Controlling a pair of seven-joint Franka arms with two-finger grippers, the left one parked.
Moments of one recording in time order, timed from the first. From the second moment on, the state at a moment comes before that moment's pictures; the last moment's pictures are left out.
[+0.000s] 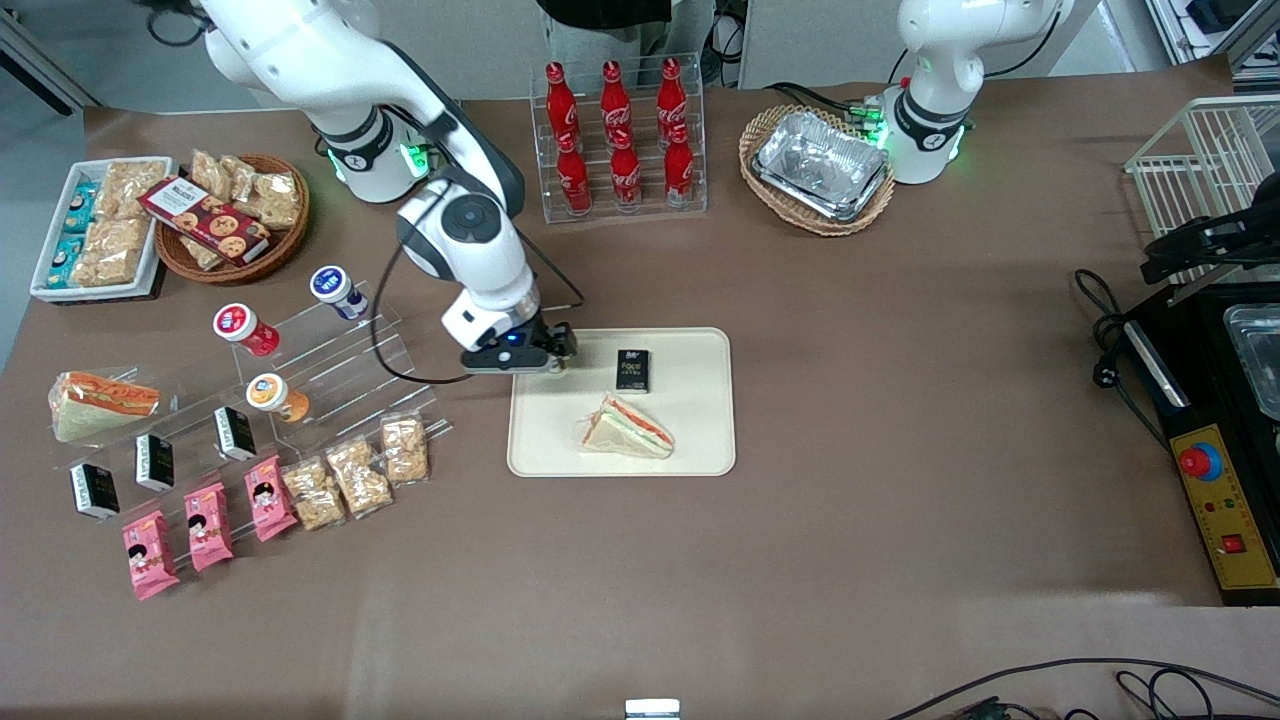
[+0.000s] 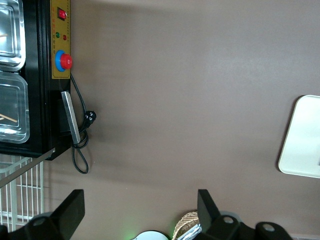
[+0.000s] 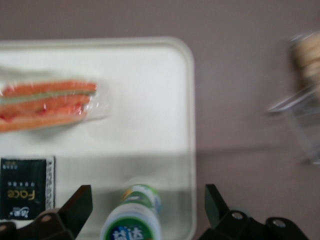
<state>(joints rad) 0.29 0.27 0.34 -2.21 -0.31 2.57 0.92</state>
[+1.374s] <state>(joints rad) -0.10 -0.03 -0.02 -1.72 0.06 1.73 -0.12</state>
